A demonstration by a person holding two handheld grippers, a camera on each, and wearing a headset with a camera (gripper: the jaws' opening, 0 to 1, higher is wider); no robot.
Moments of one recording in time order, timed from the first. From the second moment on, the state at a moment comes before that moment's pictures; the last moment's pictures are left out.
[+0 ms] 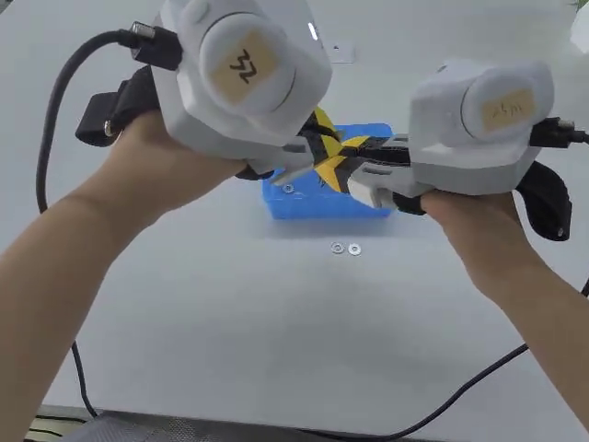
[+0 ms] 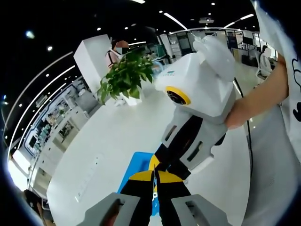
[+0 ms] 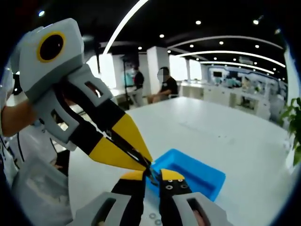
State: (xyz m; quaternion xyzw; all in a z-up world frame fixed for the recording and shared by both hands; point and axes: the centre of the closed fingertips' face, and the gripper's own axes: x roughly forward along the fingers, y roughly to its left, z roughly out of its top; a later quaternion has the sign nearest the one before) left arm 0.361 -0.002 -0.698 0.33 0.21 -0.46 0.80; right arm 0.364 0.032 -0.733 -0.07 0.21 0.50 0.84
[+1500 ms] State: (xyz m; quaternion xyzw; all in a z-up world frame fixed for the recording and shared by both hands) left arm 0.332 -0.008 -0.758 0.26 0.29 -0.47 0.79; right arm 0.338 0.021 -0.799 -0.06 0.29 0.51 0.81
